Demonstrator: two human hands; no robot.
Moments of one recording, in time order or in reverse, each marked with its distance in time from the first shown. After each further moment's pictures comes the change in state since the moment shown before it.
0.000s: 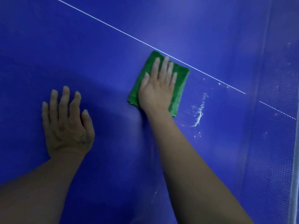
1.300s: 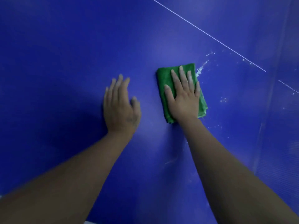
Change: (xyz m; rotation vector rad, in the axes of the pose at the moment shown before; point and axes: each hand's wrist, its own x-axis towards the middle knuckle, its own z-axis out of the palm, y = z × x) left_hand -0.105 -0.015 -0.030 -0.412 0.045 -0.056; right_hand -0.169 0.030 -0.001 0.134 -0.049 -0.220
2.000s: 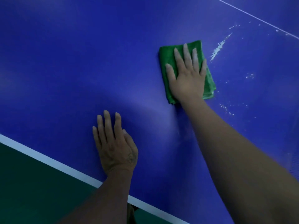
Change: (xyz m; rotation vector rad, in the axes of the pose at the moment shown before) left_hand -0.183 -0.075 -0.018 0.421 0.122 -0.119; right_hand -0.028 -0.041 0.015 0.015 0.066 -0.054
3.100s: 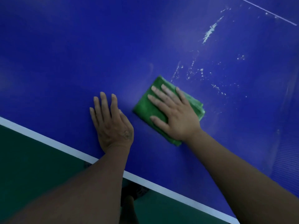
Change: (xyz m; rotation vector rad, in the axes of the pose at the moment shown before) left_hand -0.002 0.001 -0.003 -0.014 0.041 0.003; right_hand -0.160 0.036 -0.013 0.040 -0.128 -0.603
